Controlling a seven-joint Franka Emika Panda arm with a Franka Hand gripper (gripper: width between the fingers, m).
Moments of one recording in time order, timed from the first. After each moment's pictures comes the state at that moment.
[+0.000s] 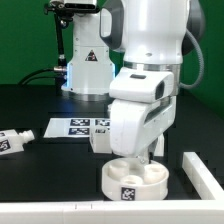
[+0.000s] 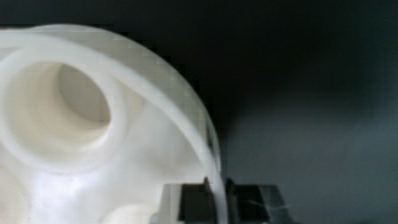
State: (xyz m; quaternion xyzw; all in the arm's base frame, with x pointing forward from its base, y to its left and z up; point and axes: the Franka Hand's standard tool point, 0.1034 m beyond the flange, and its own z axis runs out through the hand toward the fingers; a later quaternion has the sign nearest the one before) arm 0.565 0.080 0.028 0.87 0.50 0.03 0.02
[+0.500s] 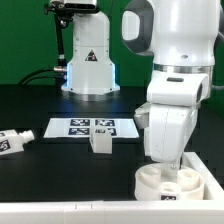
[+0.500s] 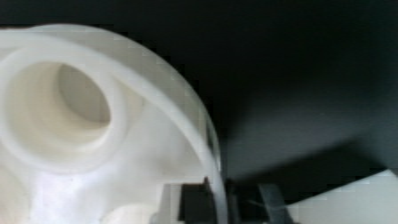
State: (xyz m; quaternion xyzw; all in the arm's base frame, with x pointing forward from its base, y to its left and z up) arm 0.572 0.110 0.022 0.85 0.53 0.03 0.02
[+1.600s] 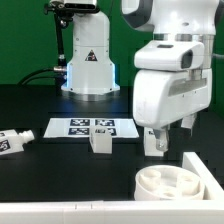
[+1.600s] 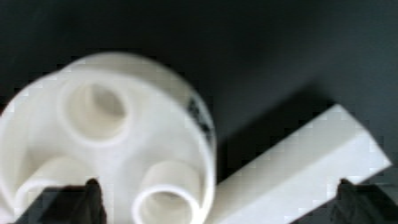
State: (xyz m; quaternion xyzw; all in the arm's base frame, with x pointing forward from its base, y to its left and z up) arm 0.560 0.117 0.061 0.92 0.38 0.05 0.02
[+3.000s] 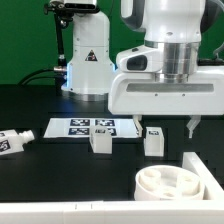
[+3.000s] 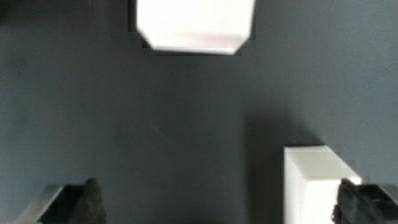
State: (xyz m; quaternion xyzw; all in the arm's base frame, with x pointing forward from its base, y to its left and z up) arm 0.508 0.102 0.052 1.00 -0.03 0.00 -0.01
